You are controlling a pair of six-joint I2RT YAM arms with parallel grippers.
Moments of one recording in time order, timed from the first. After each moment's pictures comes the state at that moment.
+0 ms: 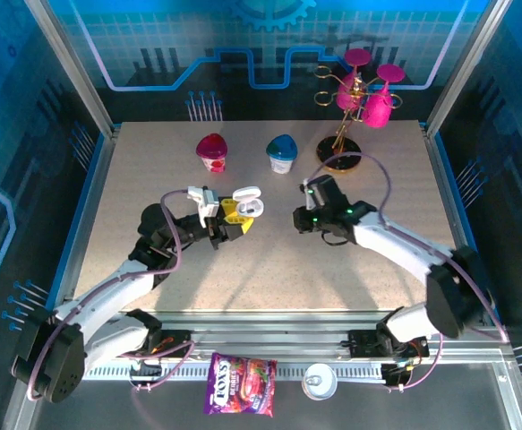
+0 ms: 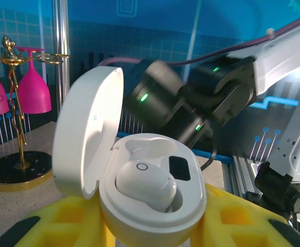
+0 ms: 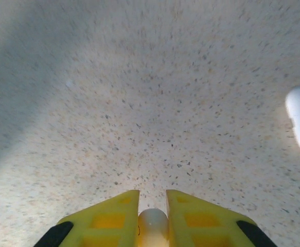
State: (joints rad) left arm -0.41 1.05 0.50 0.71 0.80 -0.22; right arm 0.55 1.38 0.94 -0.42 -0.07 0.40
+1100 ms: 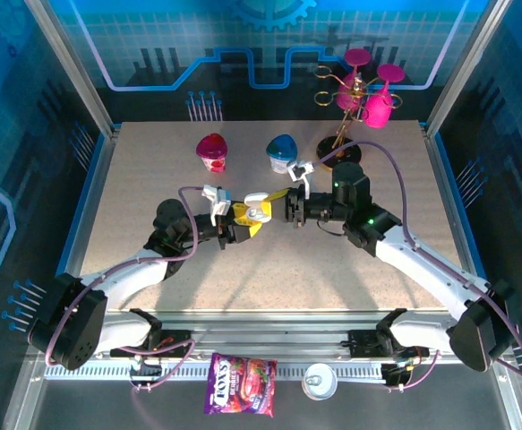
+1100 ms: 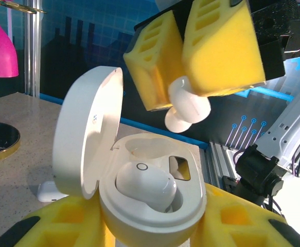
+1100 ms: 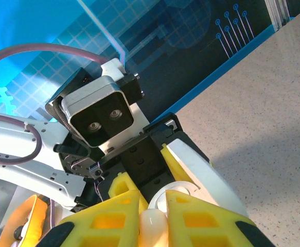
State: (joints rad) left arm -0.42 1.24 0.50 0.84 0.91 -0.30; right arm 0.59 1.22 0.96 0.04 -0.74 0.46
